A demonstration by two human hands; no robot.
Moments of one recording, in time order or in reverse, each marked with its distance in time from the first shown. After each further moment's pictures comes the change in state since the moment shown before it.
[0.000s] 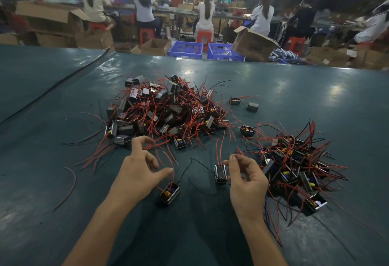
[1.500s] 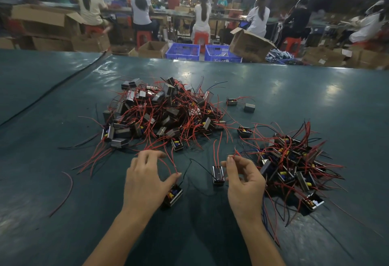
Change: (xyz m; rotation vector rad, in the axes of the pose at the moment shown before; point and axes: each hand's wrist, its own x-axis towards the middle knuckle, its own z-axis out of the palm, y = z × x) left_hand -0.014 0.008 0.030 0.330 0.122 0.071; right_hand 0.001 0.001 -0.002 0.005 -0.009 0.015
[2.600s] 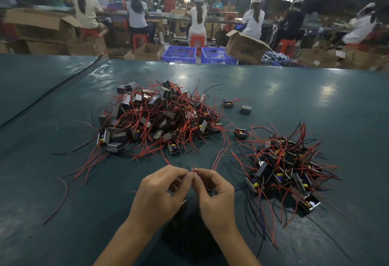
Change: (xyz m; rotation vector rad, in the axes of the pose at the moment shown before) left_hand -0.009 0.028 -0.001 -0.424 0.116 0.509; right_hand -0.029 0.002 0.027 0.059 -0.263 -0.078
